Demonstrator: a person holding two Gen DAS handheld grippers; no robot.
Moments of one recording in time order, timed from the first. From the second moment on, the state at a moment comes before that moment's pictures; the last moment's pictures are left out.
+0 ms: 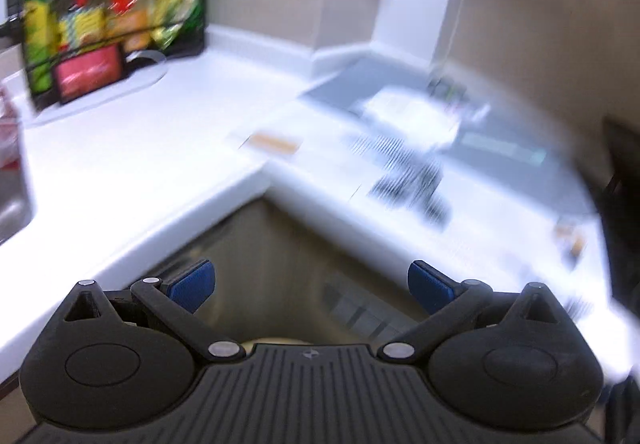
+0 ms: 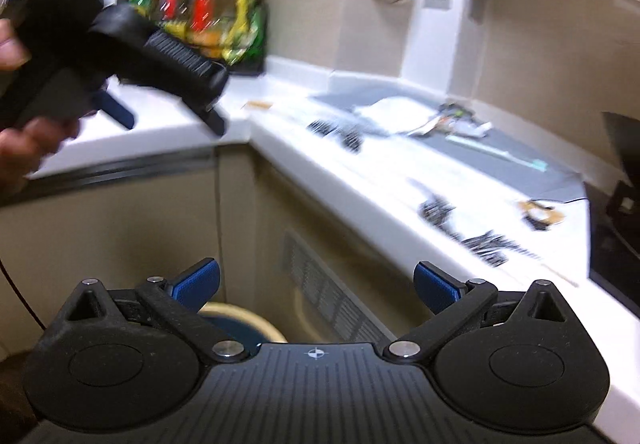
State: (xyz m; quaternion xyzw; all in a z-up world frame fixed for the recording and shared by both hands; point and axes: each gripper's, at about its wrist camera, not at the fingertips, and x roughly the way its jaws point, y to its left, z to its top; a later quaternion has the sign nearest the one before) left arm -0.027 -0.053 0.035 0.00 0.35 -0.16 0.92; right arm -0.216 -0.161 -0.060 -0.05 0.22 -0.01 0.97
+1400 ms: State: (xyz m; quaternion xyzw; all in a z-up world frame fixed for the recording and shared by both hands) left arm 0.089 -0.071 0.044 -0.17 0.36 -0.13 0.91; right arm 0.089 -0.409 -0.048 0.06 0.29 -0.20 0.93
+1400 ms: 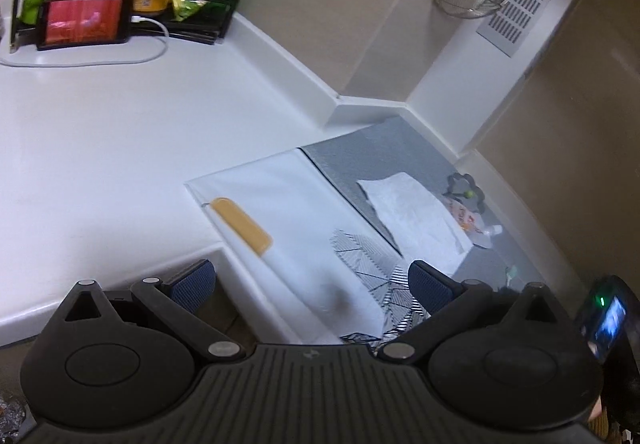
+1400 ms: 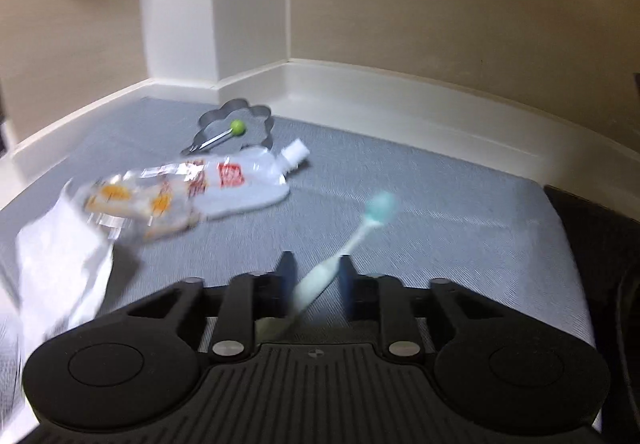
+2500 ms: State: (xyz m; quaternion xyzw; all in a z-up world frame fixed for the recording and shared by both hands) left arm 0.225 -0.279 0.000 -0.11 0.46 -0.16 0.87; right arm 0.027 -0.409 -0.045 0.08 0.28 -0.17 0.94
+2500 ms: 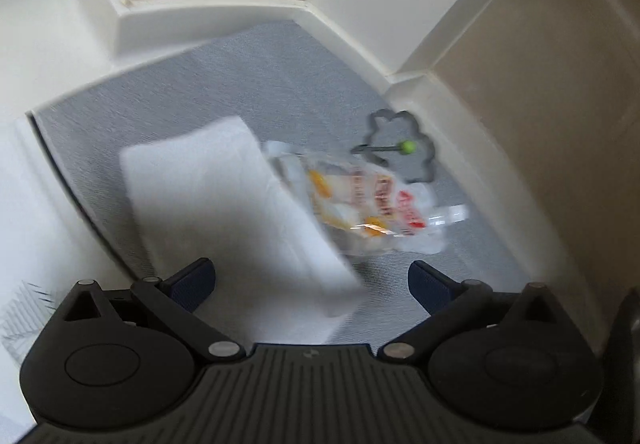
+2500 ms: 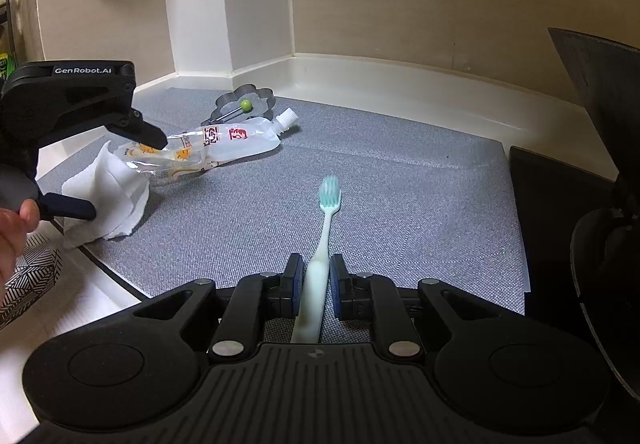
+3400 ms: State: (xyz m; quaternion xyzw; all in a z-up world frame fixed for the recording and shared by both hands) left arm 0.116 -0.190 0.045 0.04 0.35 -0.14 0.93; right arm 0.016 -0.401 -0.037 0.11 0.22 -0.13 0.96
